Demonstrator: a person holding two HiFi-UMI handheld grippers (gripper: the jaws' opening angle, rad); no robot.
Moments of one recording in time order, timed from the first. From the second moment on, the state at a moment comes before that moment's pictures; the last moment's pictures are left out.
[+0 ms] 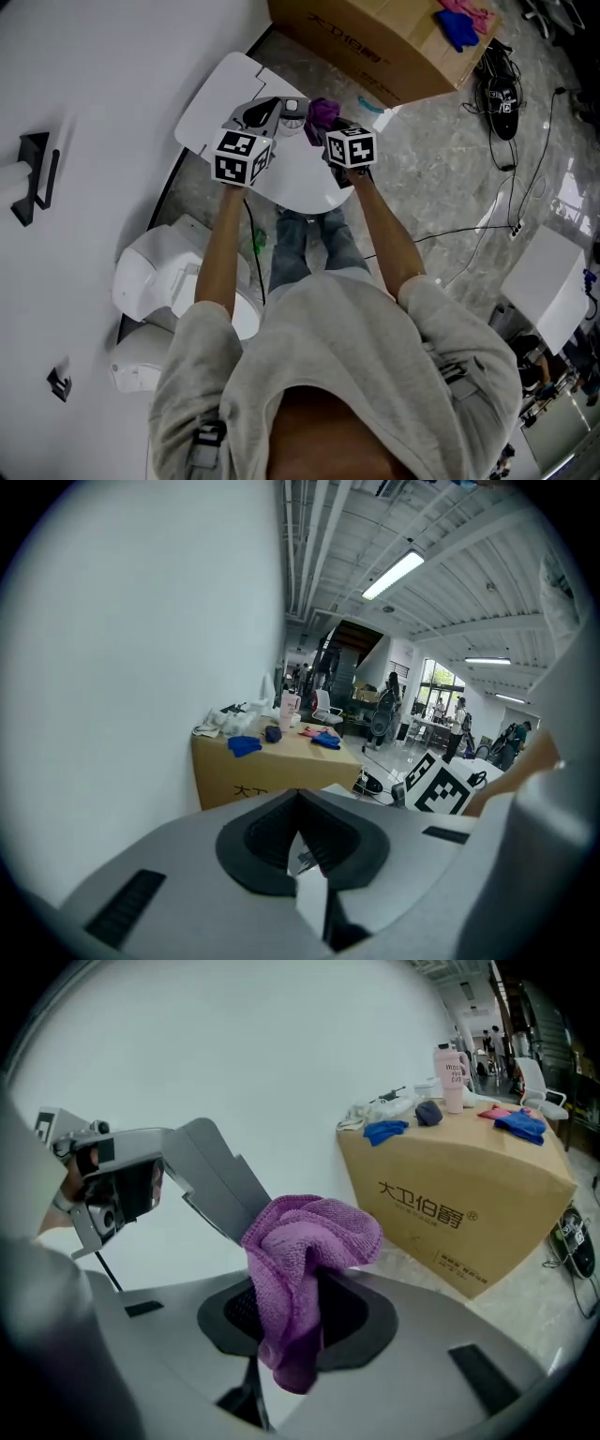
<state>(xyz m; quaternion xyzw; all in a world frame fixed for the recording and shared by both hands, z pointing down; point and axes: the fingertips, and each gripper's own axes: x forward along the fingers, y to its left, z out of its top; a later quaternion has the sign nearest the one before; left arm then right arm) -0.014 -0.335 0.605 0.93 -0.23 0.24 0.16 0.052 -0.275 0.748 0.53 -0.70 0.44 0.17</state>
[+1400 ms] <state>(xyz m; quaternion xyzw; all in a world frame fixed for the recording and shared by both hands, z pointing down) -0.016 -0.339 0.607 0.92 -0.25 0.23 0.17 0.060 -0.361 0.645 0.50 -0.76 0.42 0.00</state>
